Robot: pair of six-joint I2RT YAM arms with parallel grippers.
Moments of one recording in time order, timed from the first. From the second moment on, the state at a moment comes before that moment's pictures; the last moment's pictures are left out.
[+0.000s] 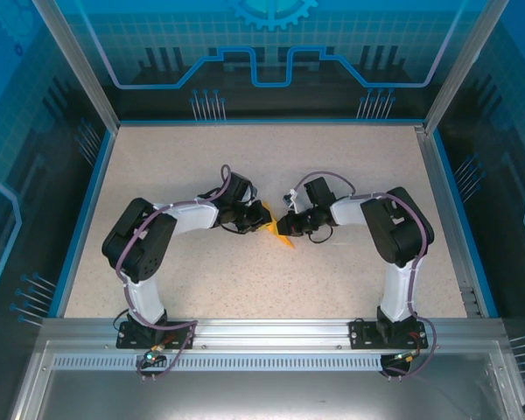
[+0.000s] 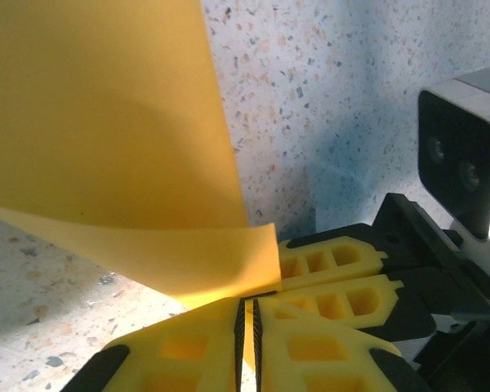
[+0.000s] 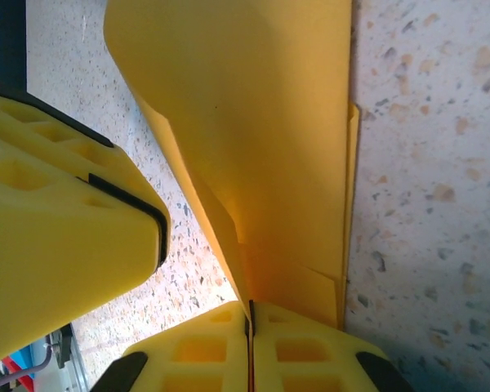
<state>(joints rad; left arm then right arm) -0.49 1.84 1.01 -0.11 0.48 -0.95 0.43 1.97 0.98 -0.09 -0.79 0.37</state>
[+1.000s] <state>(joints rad) -0.49 1.91 1.05 -0.16 0.43 -0.90 0.43 1.99 1.04 -0.17 -0.79 0.38</state>
